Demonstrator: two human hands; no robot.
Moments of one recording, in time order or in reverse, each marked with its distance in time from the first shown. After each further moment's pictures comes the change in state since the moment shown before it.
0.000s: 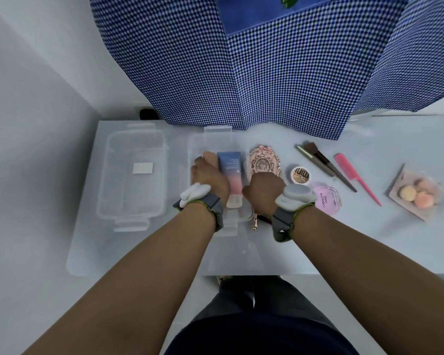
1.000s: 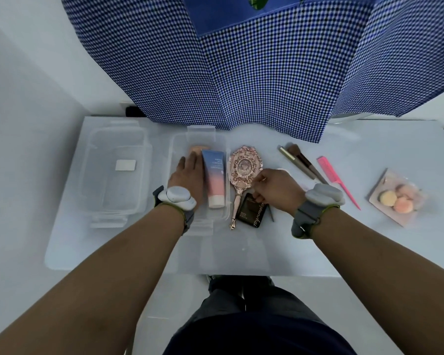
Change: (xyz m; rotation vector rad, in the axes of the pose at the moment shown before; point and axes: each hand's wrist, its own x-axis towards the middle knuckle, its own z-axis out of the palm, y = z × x) left_hand 0.017 -0.030 0.008 0.734 -0.195 0.584; right_hand -0.011 0.070 -0.029 0.522 -0.086 0.044
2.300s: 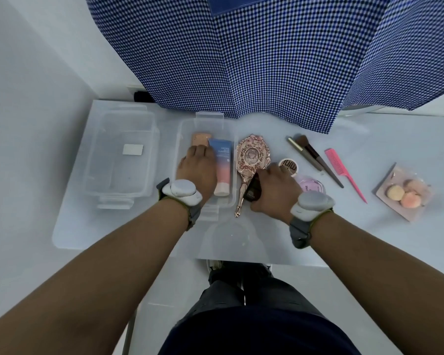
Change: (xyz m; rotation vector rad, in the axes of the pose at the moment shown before) left_hand -0.030 0.019 -0.010 -0.038 0.307 -0.031; right_hand -0.025 0.005 0.026 -0.647 0.085 -0.171
